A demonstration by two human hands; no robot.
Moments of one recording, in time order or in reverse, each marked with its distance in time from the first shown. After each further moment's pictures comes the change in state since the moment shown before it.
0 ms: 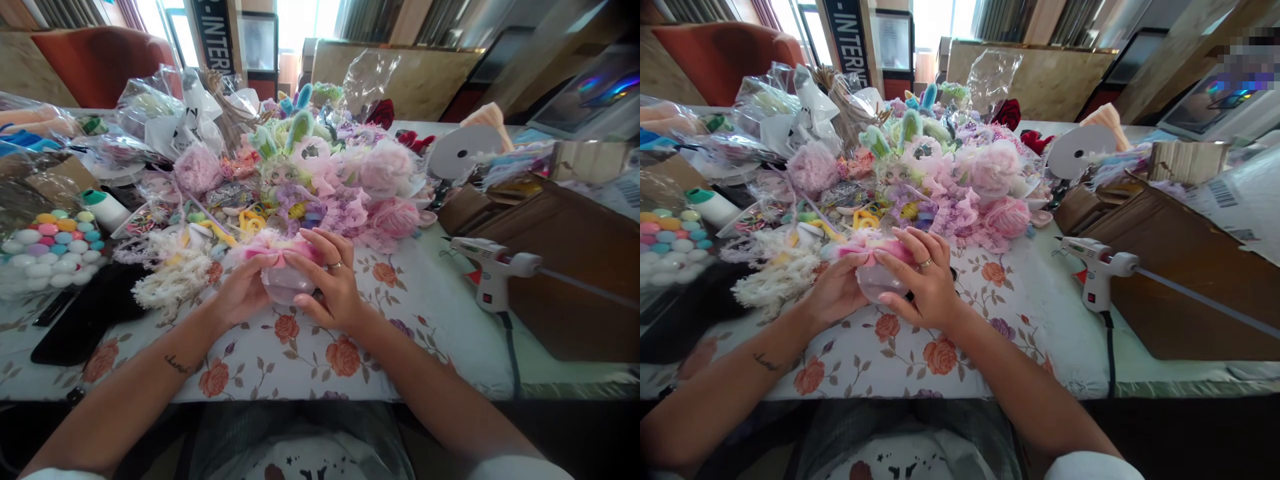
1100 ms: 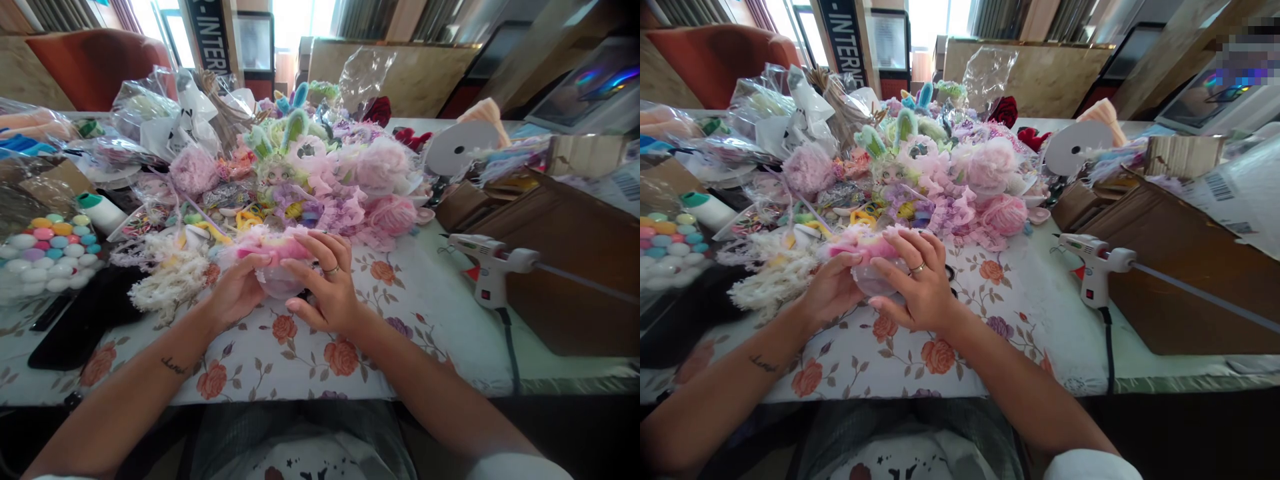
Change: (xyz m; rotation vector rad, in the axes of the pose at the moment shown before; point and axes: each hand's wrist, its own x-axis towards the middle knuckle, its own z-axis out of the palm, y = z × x) left_hand 0.000 0.003 -0.002 0.016 0.057 0.071; right_hand 0.000 -0.004 0.002 -0.017 0.090 -0.069
